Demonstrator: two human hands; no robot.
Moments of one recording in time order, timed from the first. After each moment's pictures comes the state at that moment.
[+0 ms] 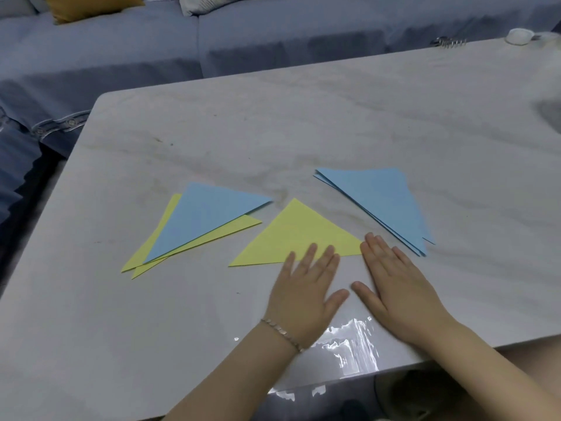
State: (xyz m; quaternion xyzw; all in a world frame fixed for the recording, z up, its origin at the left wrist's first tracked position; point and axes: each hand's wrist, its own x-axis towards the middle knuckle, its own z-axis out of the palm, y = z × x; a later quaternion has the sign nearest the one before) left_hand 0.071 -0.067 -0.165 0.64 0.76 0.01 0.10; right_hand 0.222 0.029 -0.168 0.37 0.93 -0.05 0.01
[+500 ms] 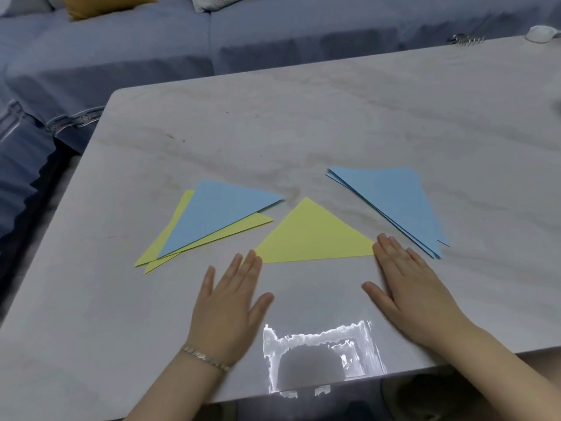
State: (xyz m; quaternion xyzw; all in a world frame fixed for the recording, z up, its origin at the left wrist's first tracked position) left_hand -0.003 -0.143 -0.162 0.54 0.84 0.00 0.09; right_hand 0.221 0.029 -0.166 0.37 0.93 -0.07 0.00
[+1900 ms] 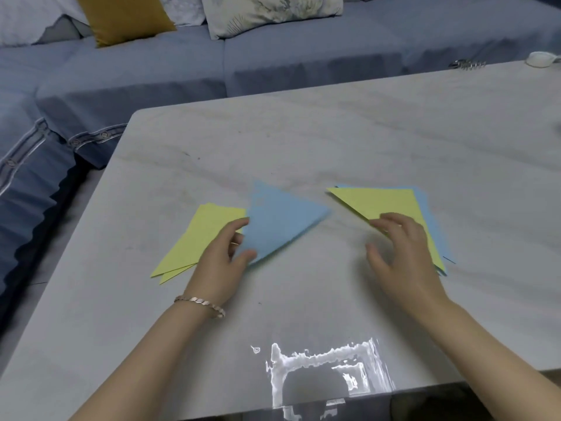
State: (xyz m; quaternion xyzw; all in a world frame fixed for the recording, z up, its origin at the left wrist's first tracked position) left_hand -0.051 -0.100 -0.120 0.39 0.78 0.43 0.23; right_hand 0.170 0.042 -0.125 0.41 0.83 -0.24 -0.27
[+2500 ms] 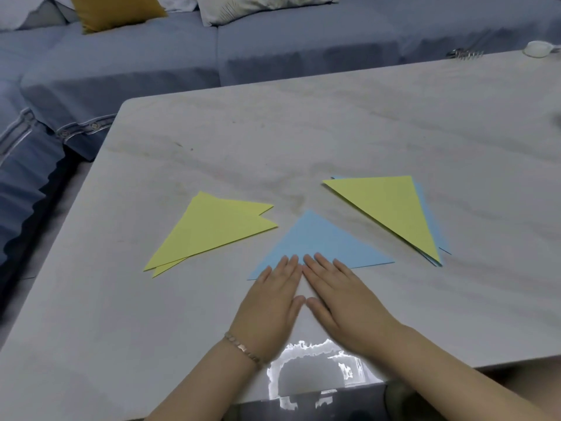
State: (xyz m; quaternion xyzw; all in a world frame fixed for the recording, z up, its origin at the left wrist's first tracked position) left_hand 0.021 -0.110 -0.168 0.63 0.77 0.09 0.07; right_hand 0.155 -0.013 -0.168 0.24 0.97 -0.11 -0.01
